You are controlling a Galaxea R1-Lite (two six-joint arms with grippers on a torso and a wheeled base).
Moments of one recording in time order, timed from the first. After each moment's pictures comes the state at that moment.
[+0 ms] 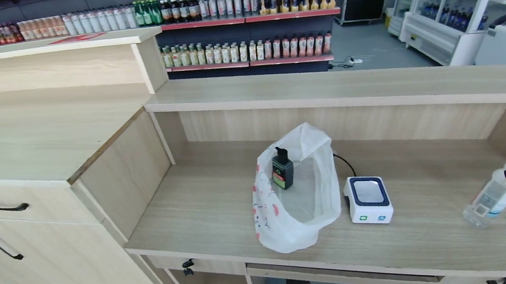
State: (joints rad) left arm 0.00 0.00 0.00 0.00 0.01 0.00; right arm -0.41 1.38 -0.45 -0.60 0.11 -0.48
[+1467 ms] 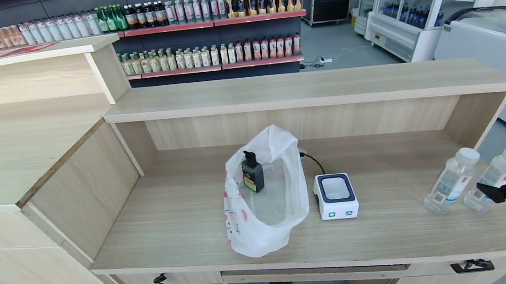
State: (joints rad) left arm 0.00 0.00 0.00 0.00 0.01 0.00; right arm -0.50 1.92 -0.45 -1.10 0.27 -0.48
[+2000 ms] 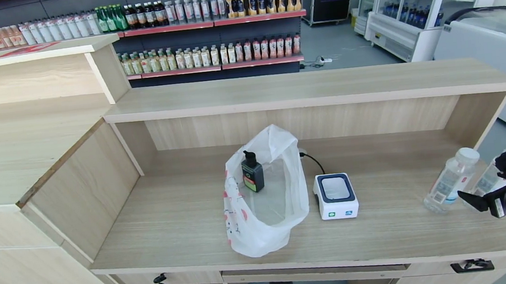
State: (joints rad) left arm 0.00 0.00 0.00 0.00 0.01 0.00; right arm -0.48 2.05 -0.46 -1.21 0.41 -0.57
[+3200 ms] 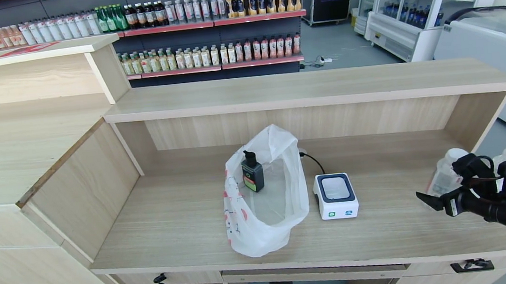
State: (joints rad) left arm 0.00 0.00 0.00 0.00 0.01 0.00; right arm -0.32 2.27 -0.58 -1.32 0.44 -0.43
